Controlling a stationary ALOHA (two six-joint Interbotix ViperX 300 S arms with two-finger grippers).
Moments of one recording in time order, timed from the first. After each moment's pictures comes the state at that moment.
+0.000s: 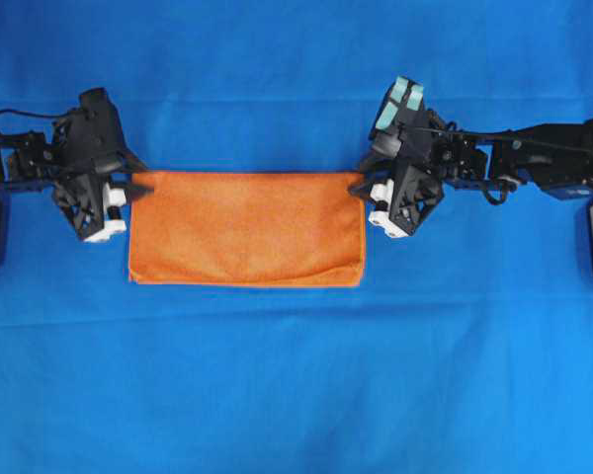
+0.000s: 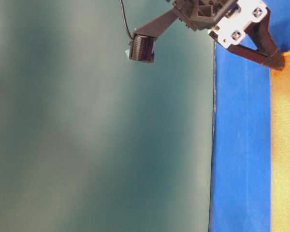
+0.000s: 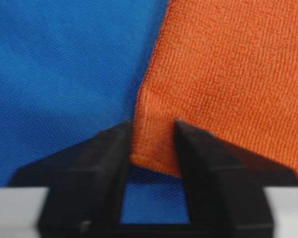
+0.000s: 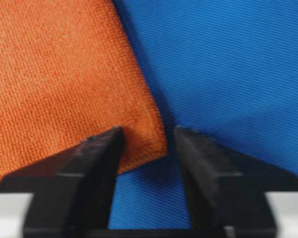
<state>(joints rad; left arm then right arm) 0.27 -0.16 1.20 -0.03 -0.17 0.03 -0.21 0.12 0.85 0.01 -0.21 0.20</state>
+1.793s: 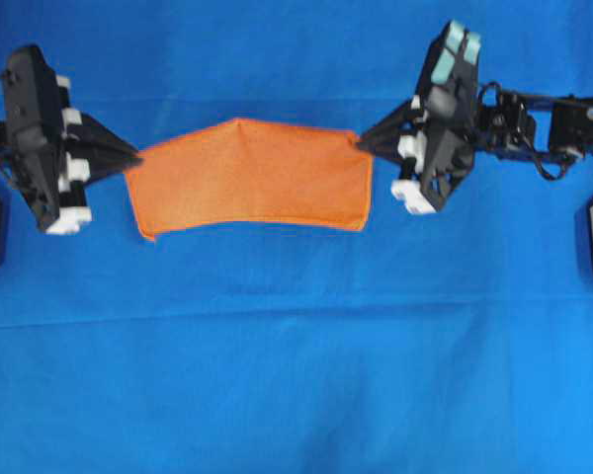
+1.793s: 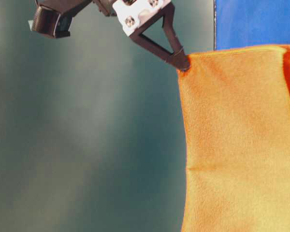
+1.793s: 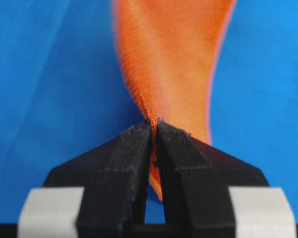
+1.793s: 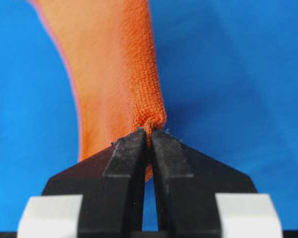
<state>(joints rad) 0.19 -0.62 1.11 -0.03 0.12 0.01 -0.25 -0.21 0.83 -0.01 -0.04 0.20</state>
